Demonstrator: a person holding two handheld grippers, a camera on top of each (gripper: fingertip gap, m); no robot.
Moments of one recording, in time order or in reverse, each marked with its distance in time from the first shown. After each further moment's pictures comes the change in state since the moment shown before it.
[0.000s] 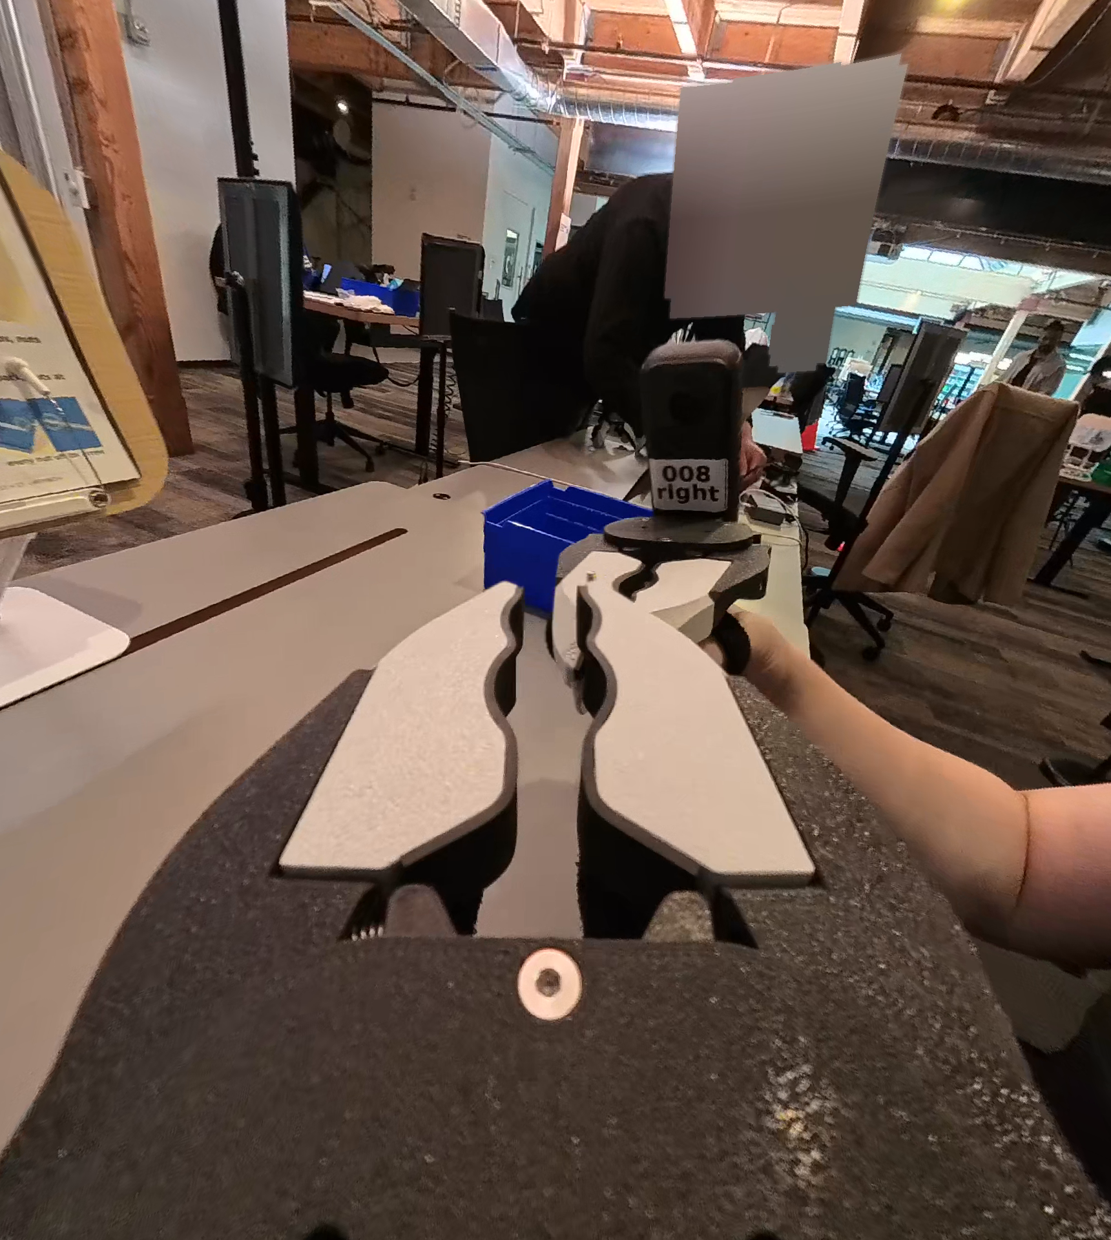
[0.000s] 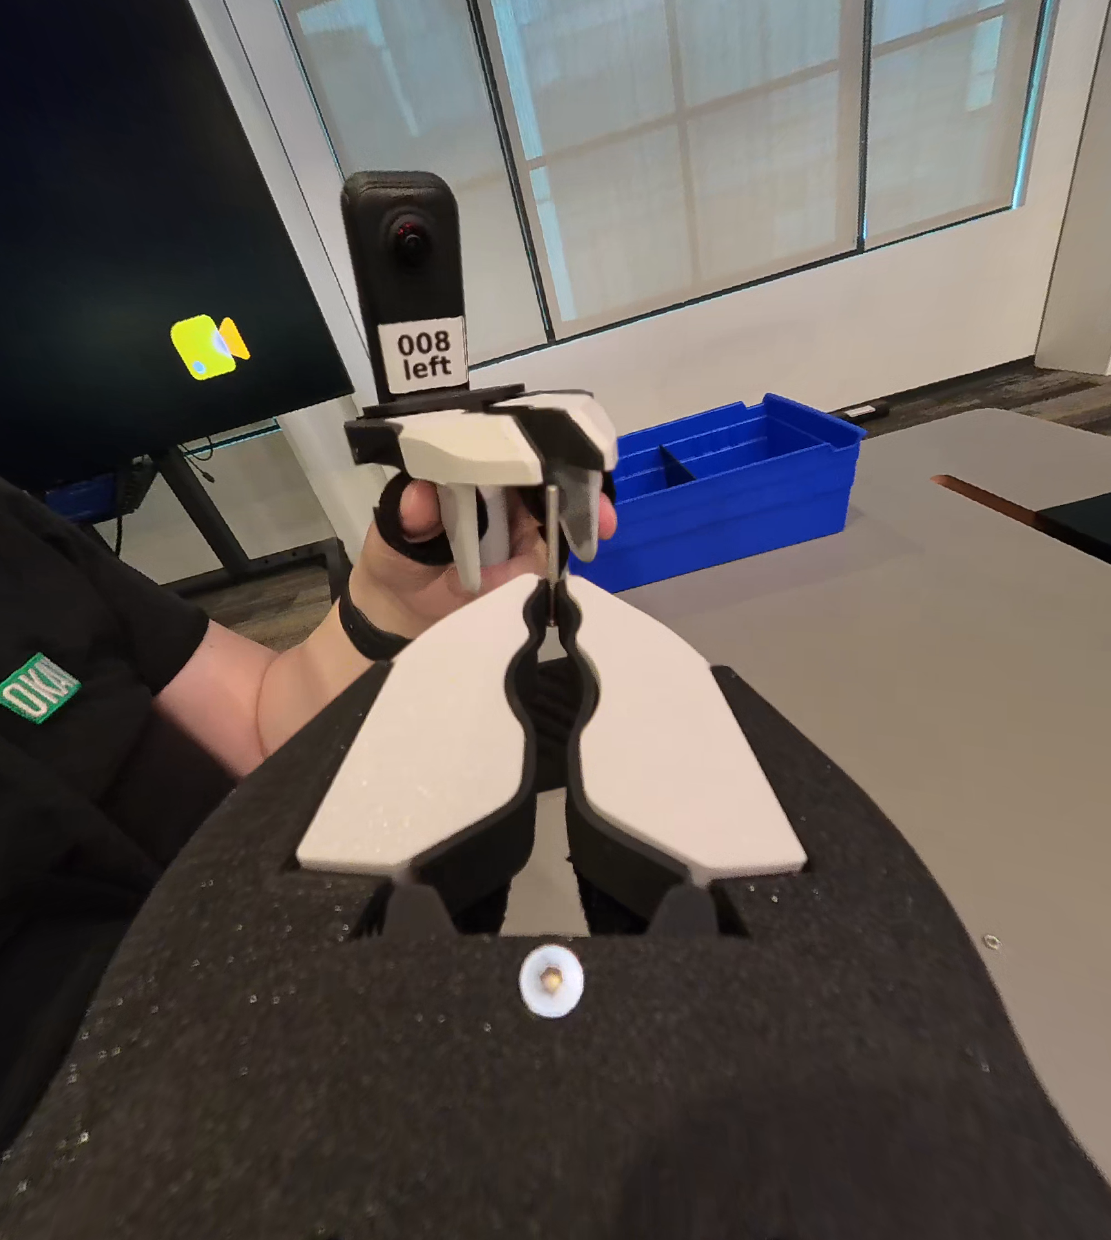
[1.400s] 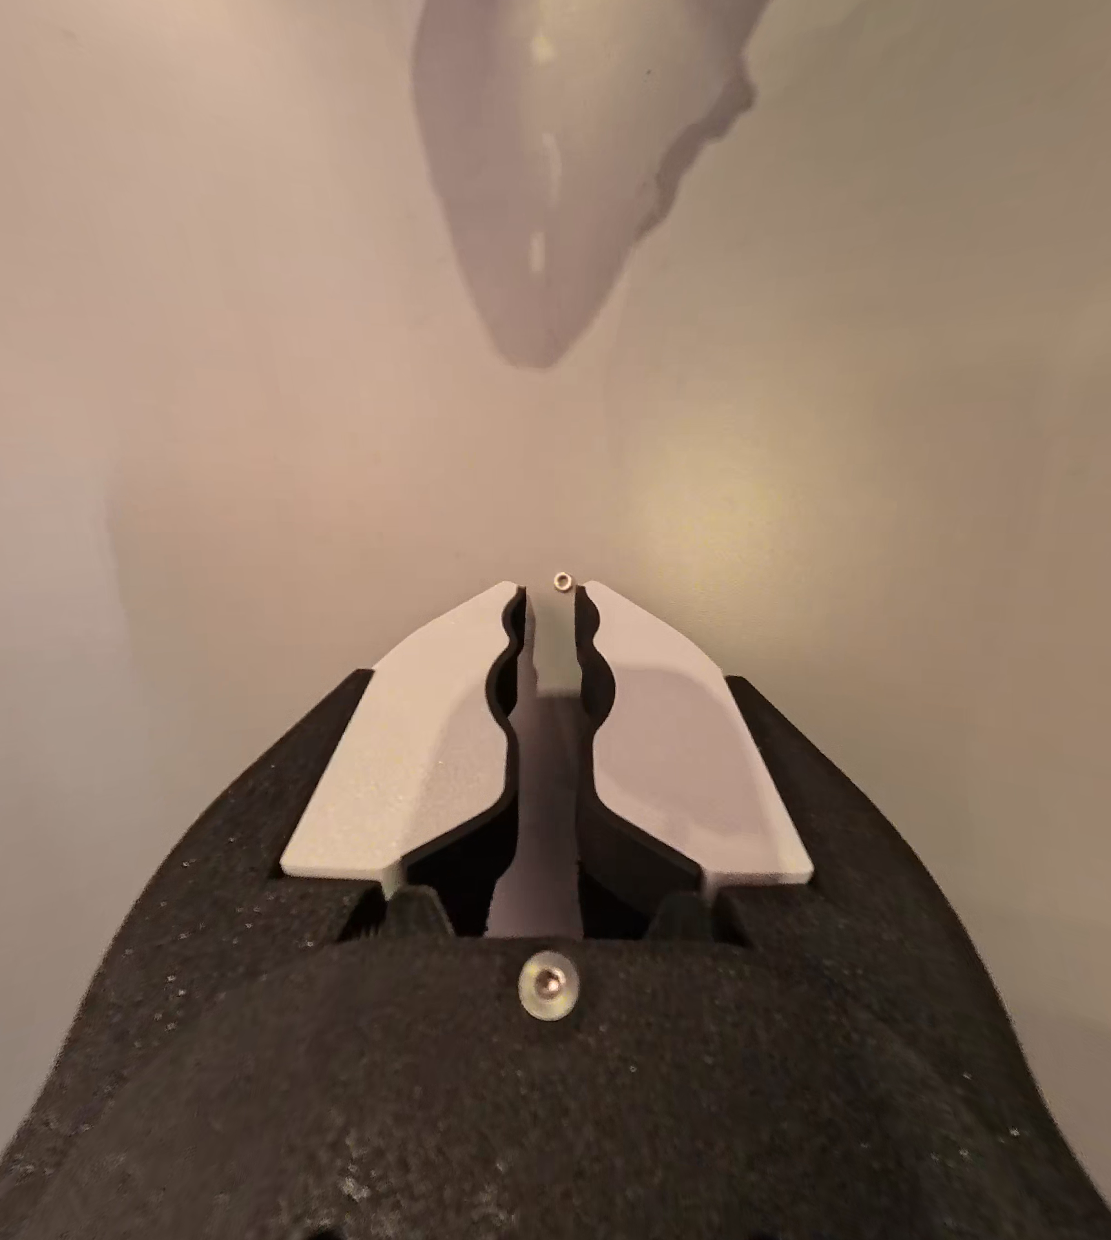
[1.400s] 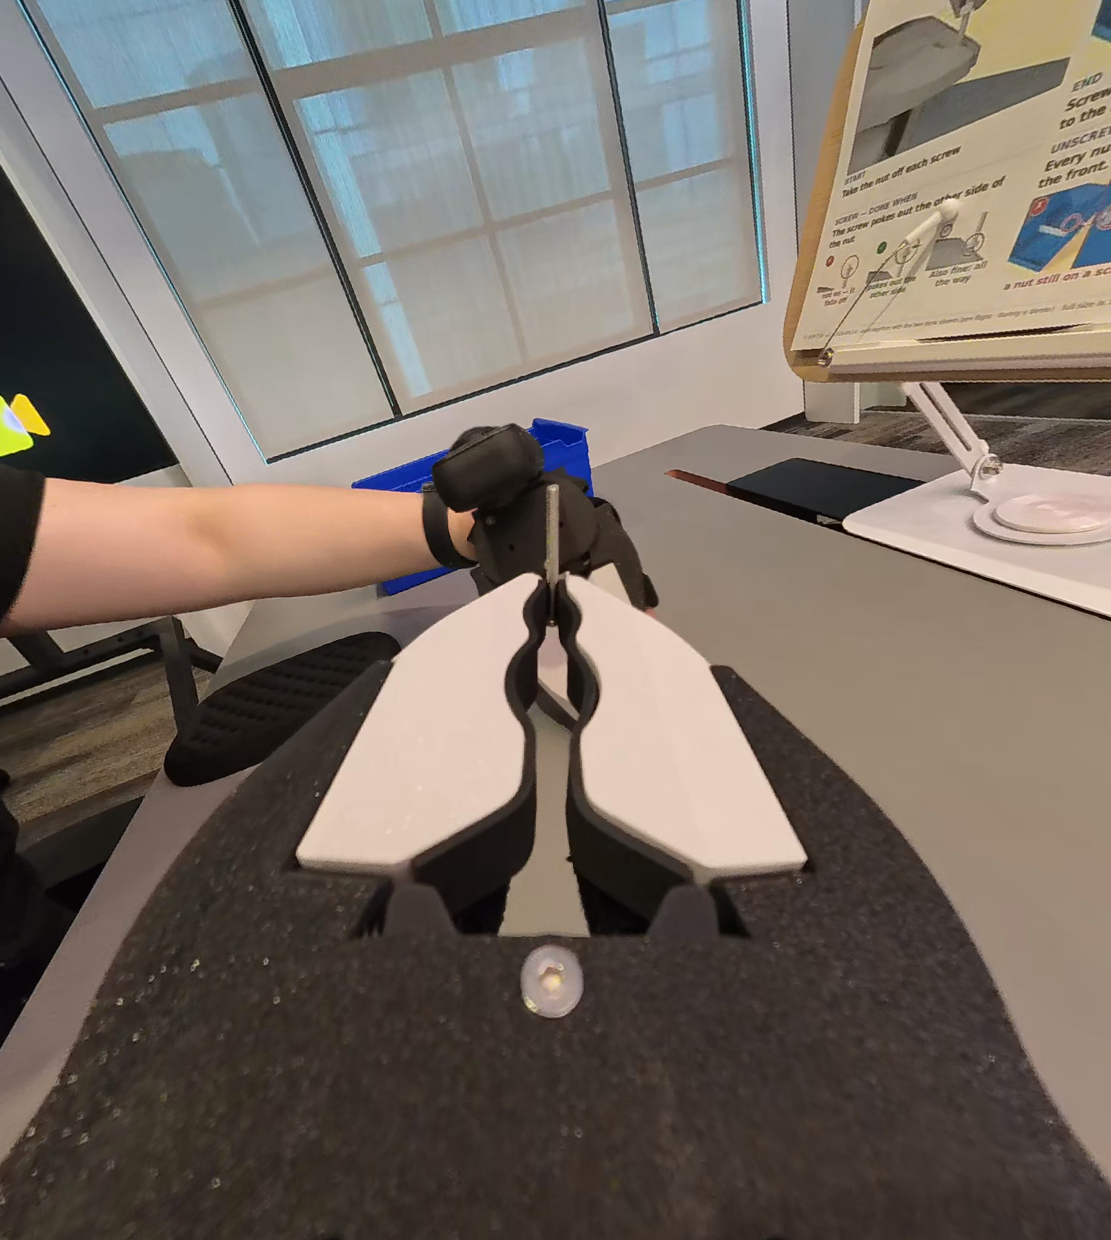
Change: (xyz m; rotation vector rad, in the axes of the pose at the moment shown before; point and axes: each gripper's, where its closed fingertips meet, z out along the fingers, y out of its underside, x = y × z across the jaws) left arm -0.157 0.226 0.060 -0.980 0.413 0.613; right arm 0.135 0.036 -0.098 0.132 0.236 0.003
